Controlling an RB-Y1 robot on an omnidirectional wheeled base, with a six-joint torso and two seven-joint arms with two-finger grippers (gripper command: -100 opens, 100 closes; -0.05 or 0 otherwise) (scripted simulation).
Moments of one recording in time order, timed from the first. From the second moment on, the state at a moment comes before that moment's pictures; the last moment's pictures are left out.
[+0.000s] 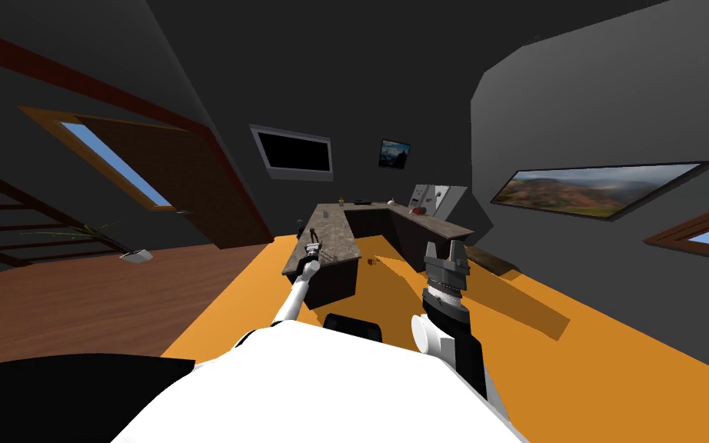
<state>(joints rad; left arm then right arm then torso) -0.20 0.03 0.31 -1.20 0.82 -0.28 0.66 0.50 0.02 0.05 -2.30 -0.07 -0.56 0.13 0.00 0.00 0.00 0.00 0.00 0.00</state>
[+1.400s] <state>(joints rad) -0.60 0.04 0.33 -0.75 0.76 -0.41 0.66 0.50 0.02 0.05 -2.30 -0.07 -0.56 0.13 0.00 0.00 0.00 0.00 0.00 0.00</state>
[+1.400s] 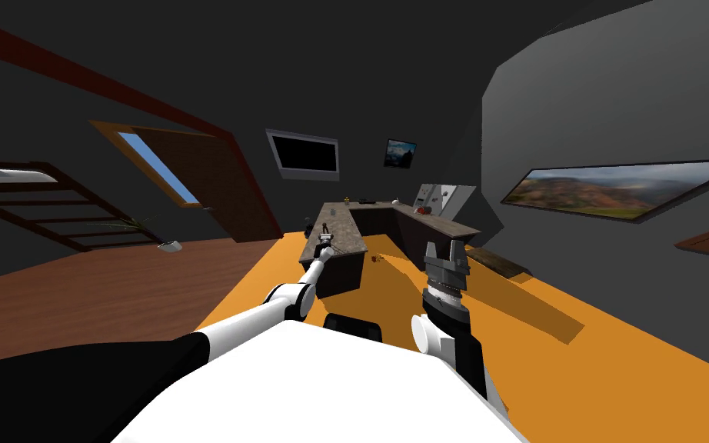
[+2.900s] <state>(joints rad) -0.35 0.03 0.32 -1.04 0.80 -0.31 0.66 0.50 0.02 0.05 -2.30 -0.07 -0.56 0.13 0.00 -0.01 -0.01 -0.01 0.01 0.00</state>
